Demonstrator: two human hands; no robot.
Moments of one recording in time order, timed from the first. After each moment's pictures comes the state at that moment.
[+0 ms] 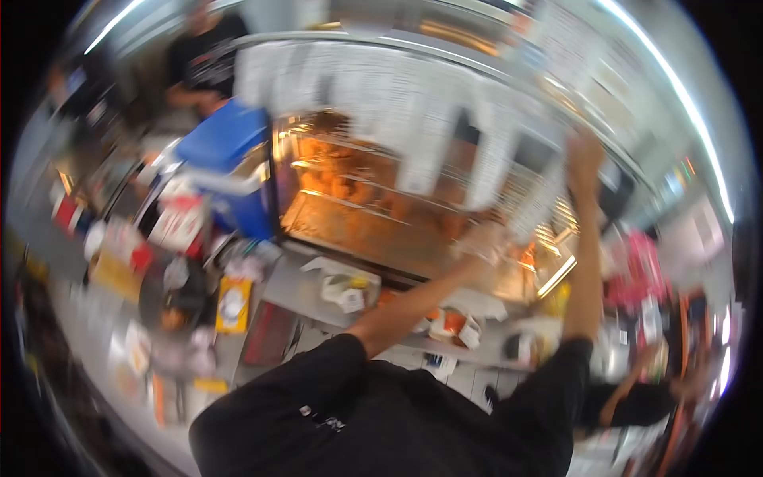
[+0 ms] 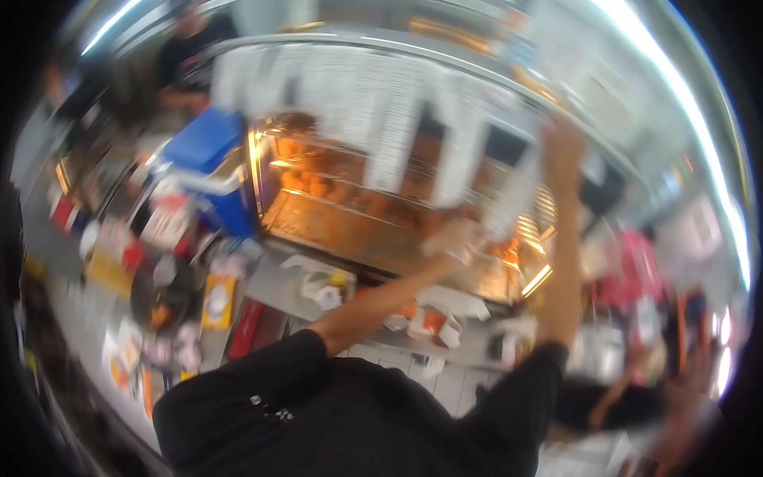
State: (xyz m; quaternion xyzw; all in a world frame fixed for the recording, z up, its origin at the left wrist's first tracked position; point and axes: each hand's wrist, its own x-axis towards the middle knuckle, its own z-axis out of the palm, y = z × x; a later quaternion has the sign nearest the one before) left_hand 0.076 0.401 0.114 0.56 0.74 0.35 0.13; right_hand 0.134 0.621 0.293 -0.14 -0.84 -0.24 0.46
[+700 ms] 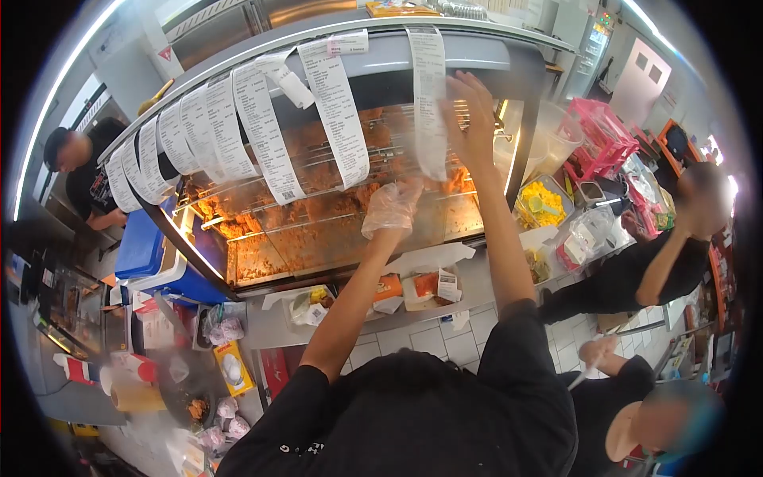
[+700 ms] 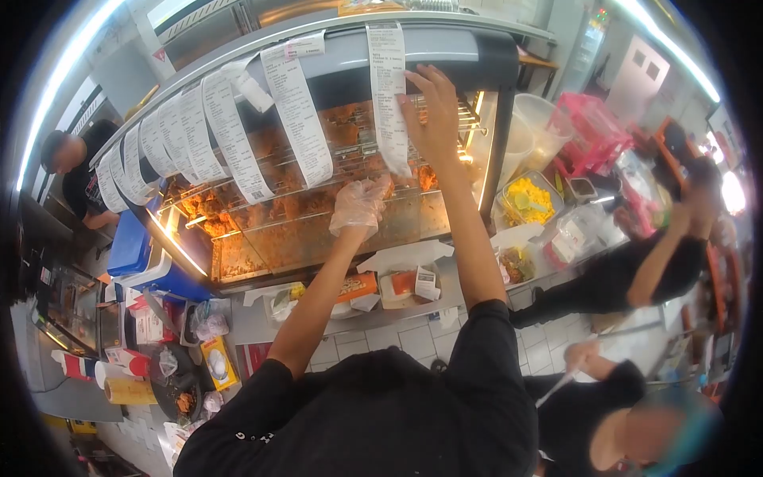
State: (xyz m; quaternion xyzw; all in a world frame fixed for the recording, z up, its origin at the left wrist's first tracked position) left_hand 0.081 0.407 0.101 0.29 0.71 0.56 0.32; right_hand 0.177 0.542 0.220 -0.11 -0.75 0.00 0.66
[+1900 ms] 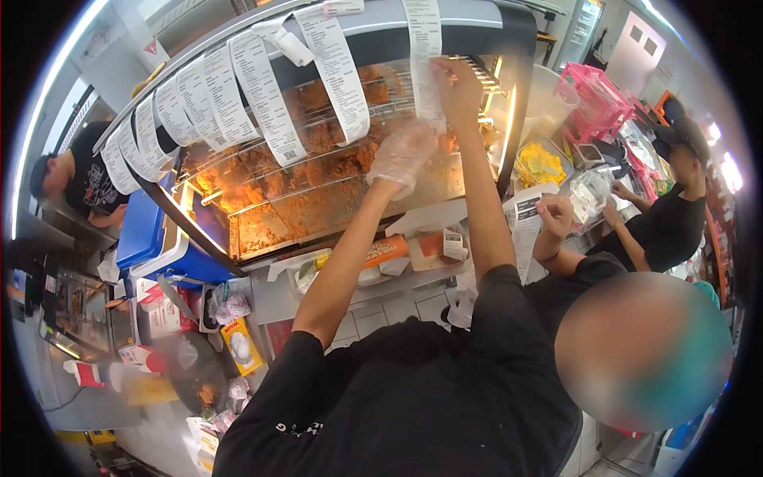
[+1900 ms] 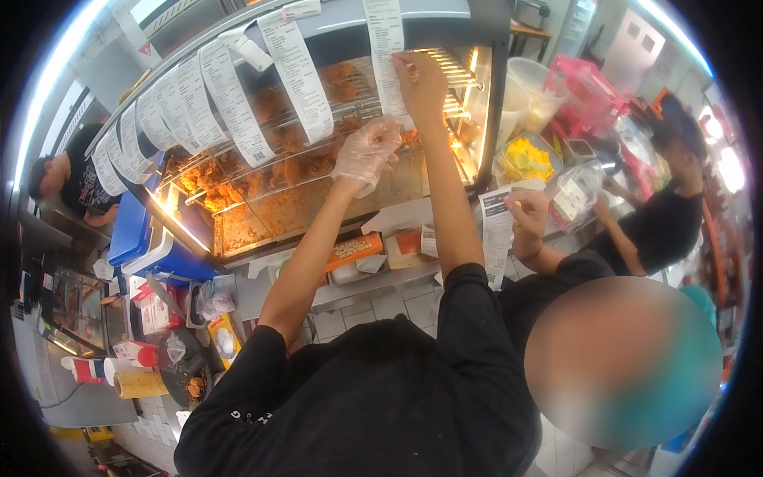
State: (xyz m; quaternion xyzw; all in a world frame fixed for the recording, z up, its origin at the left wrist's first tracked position) left_hand 0.085 0.385 0.128 0.44 0.49 0.64 0.39; right_hand 0.161 0.523 0.188 -0.23 -0.70 0.13 0.66
